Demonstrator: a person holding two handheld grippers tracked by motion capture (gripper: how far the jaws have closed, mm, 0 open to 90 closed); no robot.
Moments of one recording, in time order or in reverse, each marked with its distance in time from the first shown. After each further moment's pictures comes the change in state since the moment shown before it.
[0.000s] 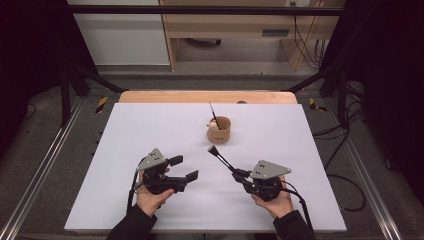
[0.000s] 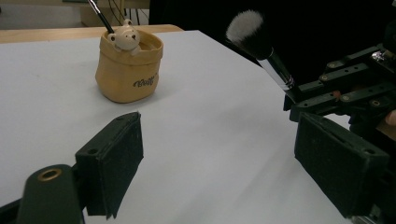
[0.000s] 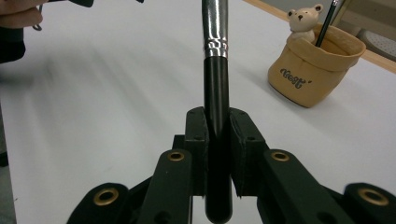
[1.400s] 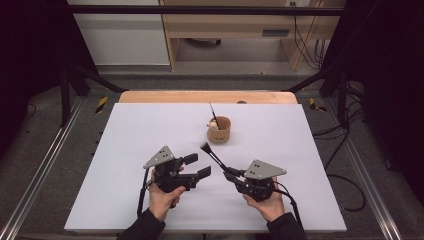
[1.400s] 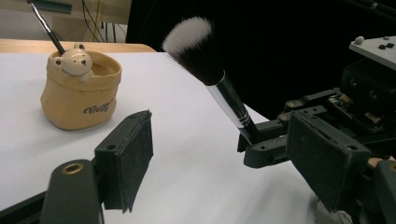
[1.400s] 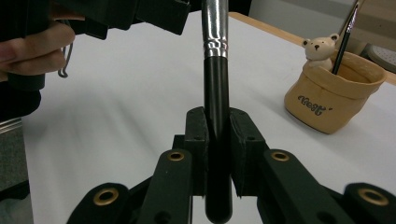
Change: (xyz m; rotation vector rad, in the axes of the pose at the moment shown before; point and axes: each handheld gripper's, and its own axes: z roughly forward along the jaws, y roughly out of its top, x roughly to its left) left arm -0.021 0.013 0.019 -0.079 -0.091 -0.071; right arm 0.014 0.011 0.009 -0.085 0.026 0.037
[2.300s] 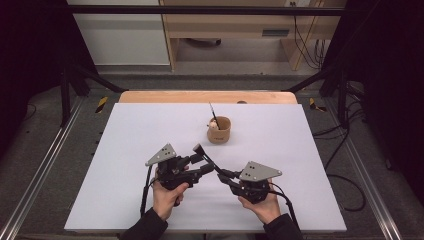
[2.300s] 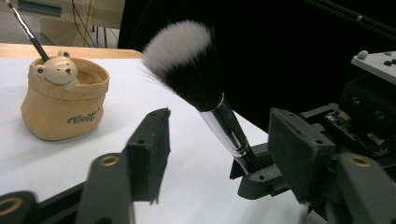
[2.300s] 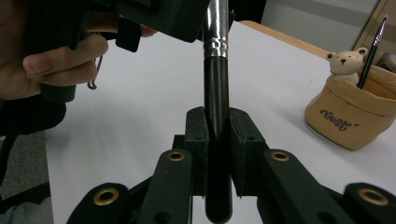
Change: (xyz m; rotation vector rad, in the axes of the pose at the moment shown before) left arm -0.001 0.003 0.006 -0.019 -0.037 -0.016; right arm 0.011 0.005 0.006 -0.025 0.050 -0.012
